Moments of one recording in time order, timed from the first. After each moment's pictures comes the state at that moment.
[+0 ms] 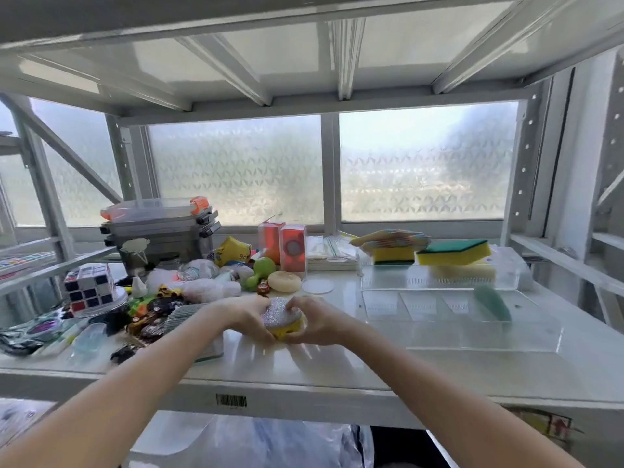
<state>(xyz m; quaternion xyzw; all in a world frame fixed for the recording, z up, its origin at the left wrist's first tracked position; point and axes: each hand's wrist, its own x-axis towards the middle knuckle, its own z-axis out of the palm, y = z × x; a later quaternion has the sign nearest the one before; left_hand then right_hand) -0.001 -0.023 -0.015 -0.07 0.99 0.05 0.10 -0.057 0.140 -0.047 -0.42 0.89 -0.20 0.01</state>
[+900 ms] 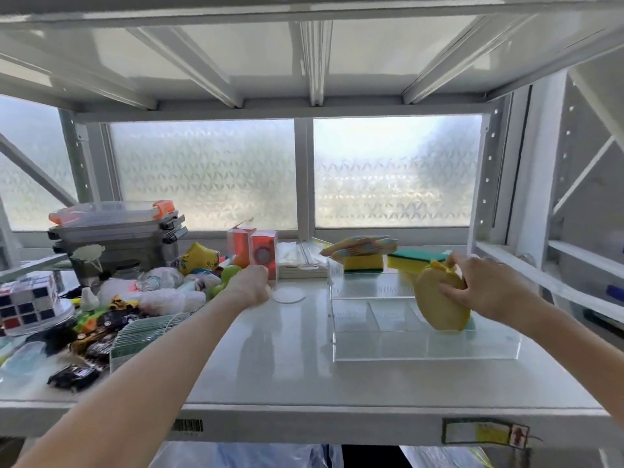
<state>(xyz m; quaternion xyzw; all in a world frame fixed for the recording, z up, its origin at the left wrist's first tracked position) -0.096 0.002 -0.012 -0.09 0.99 0.06 -0.13 -0.082 0.390 0.023 -0.15 0.96 -0.11 -0.21</state>
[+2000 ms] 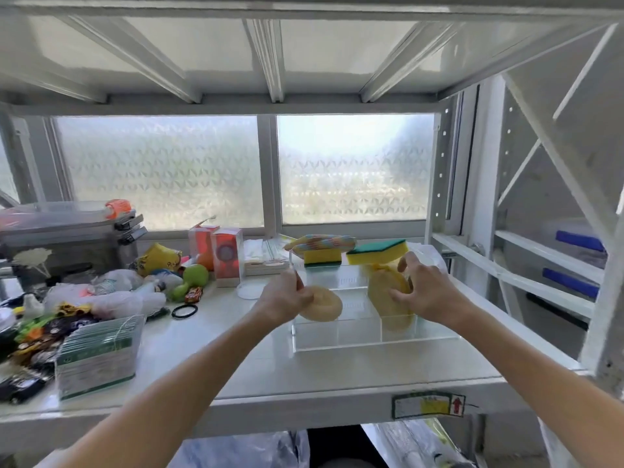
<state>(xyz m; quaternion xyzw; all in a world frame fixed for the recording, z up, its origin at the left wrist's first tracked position) -0.045 0.142 -0.006 -0.03 0.94 0.32 -0.13 -0.075 0.390 -0.003 -0.17 0.94 -0.21 -0.21</state>
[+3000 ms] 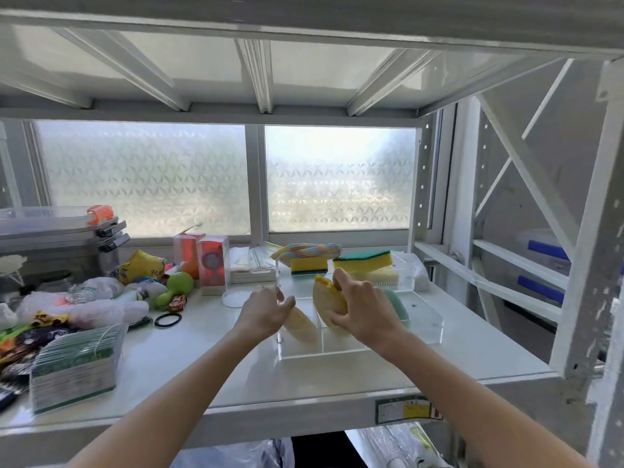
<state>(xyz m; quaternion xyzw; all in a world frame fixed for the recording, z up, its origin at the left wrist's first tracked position) -0.058 0.134 -0.027 -0.06 0.94 0.28 -0.17 -0.057 0.323 -0.021 -0.24 0.91 -0.18 -0.28</state>
